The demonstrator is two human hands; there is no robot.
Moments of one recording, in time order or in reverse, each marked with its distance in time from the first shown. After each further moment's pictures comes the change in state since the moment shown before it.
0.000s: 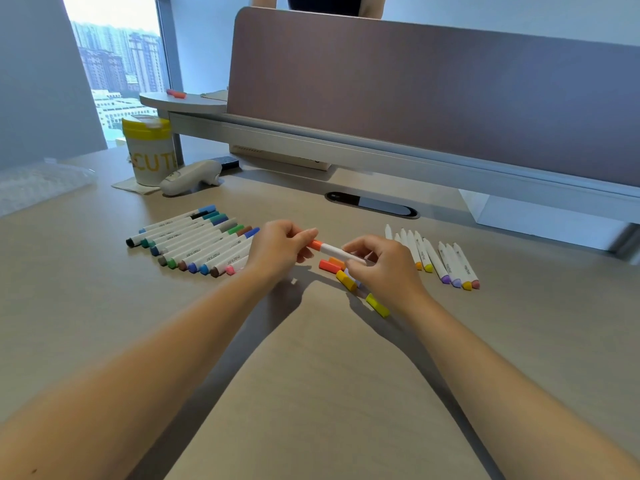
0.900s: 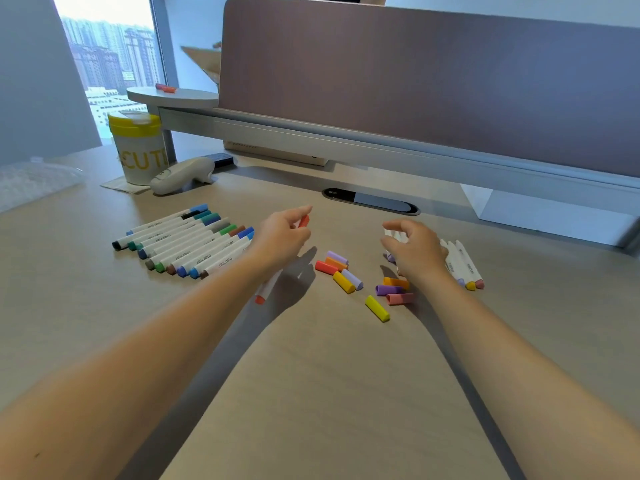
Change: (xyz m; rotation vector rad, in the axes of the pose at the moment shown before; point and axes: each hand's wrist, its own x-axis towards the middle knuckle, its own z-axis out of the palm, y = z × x) left_hand 0.023 0.002 0.002 0.192 -0.107 0.028; right_hand 0.039 0.049 -0.017 -0.176 0.148 0.300
